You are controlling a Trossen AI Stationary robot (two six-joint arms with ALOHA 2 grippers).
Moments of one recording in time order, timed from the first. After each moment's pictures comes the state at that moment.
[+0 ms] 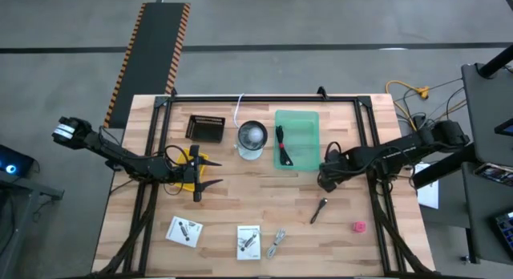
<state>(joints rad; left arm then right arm) -0.33 0.91 0.14 0.78 -0.40 0.33 0.15 1.24 0.61 -0.91 0.12 1.14</state>
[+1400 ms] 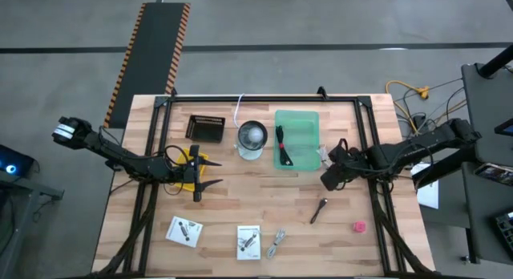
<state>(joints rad) -0.33 0.91 0.14 0.78 -0.40 0.33 0.26 1.00 0.62 -0.83 0.36 1.10</state>
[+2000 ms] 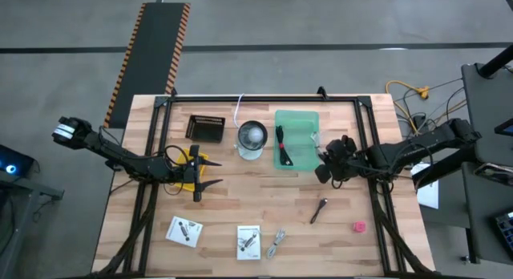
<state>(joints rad) -0.33 0.91 0.14 0.78 -0.40 0.33 0.26 1.00 0.62 -0.65 0.66 0.93</state>
